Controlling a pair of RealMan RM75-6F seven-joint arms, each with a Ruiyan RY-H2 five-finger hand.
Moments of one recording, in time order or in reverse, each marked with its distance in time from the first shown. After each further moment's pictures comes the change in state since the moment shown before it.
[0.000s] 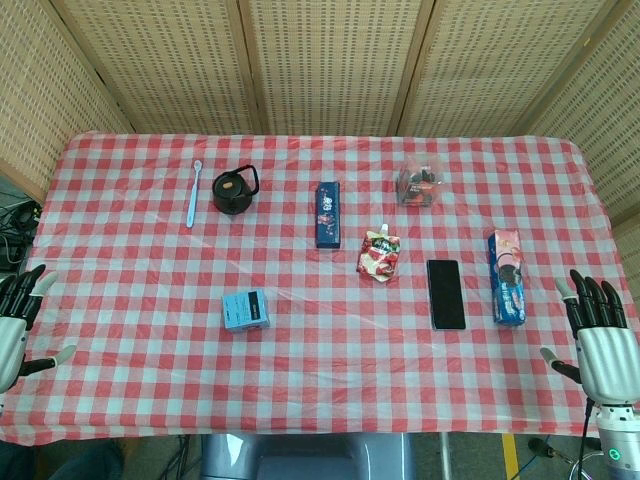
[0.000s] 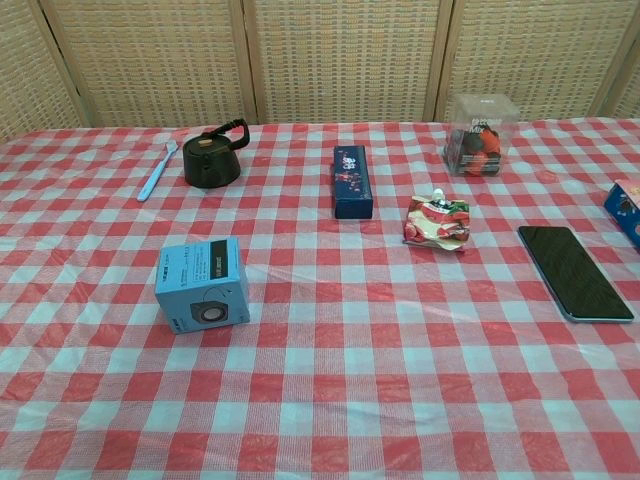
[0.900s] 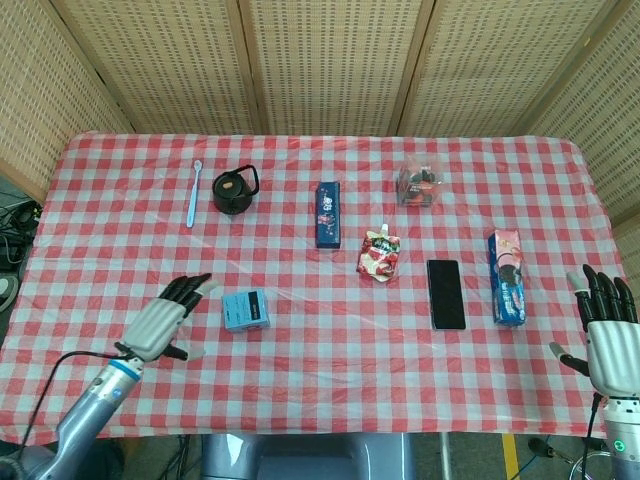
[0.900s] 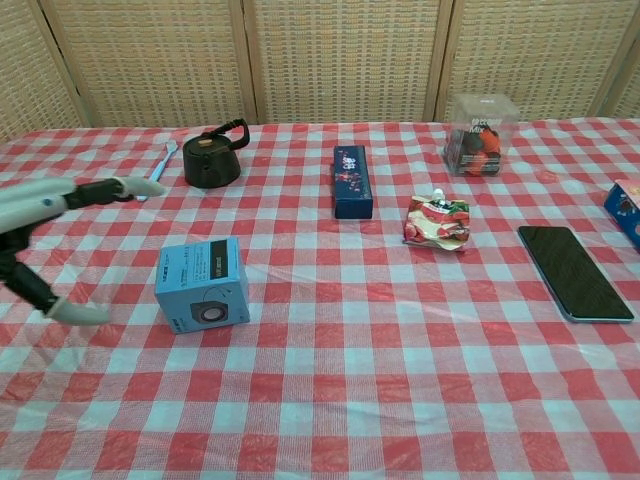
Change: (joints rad) left arm -0.333 -0.294 -0.072 -0.081 -0.107 -0.492 0.117; right arm 0.011 -0.002 0.030 0.018 0.074 -0.040 -0.002
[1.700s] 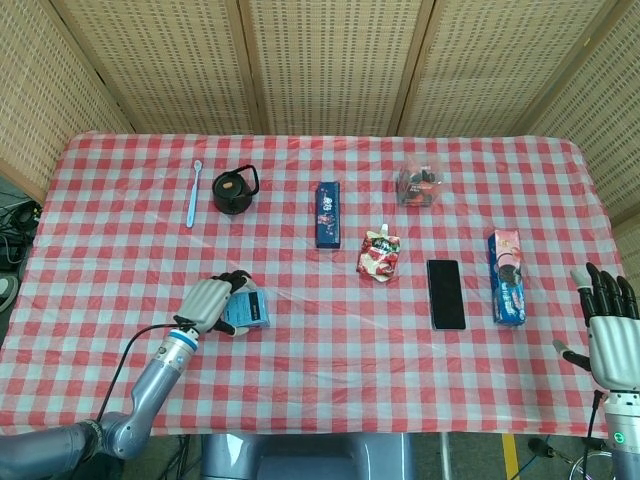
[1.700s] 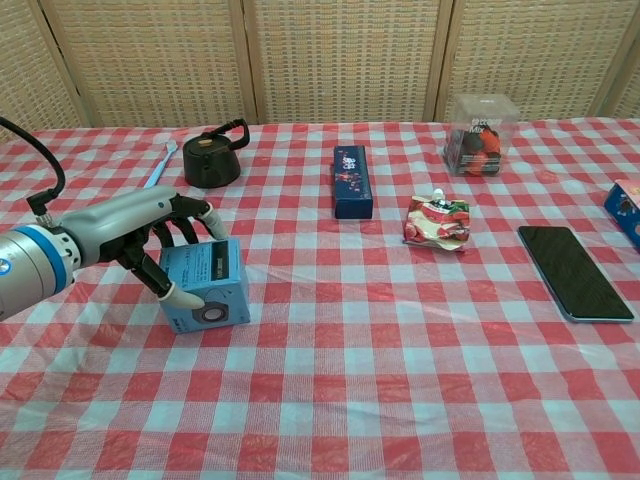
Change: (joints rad) left arm -0.151 -0.255 -0.099 0.176 -0.296 -0.054 0.188; right arm 0.012 -0.011 0.008 0.026 0.041 -0.039 0.007
